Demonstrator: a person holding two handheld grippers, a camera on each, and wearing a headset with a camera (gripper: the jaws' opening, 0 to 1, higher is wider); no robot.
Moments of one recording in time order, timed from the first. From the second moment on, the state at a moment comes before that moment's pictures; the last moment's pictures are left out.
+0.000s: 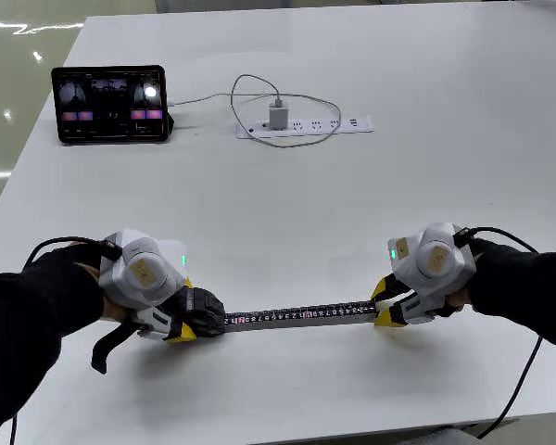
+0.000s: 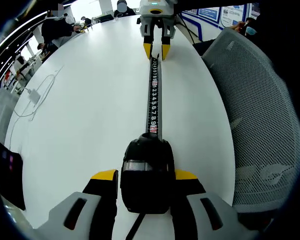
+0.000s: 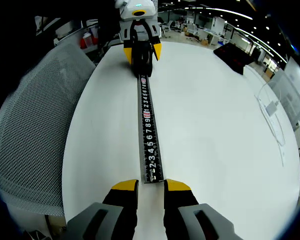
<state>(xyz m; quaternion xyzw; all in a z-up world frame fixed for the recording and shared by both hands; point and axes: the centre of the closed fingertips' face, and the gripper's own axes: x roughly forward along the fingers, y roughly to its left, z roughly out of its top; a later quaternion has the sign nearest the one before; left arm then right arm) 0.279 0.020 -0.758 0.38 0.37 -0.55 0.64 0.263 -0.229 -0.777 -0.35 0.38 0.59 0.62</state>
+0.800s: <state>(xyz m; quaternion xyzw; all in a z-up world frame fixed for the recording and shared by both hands) 0.277 0.035 -0.747 0.36 0.39 -0.53 0.66 0.261 -0.237 -0.770 -0.35 0.38 0.58 0.63</state>
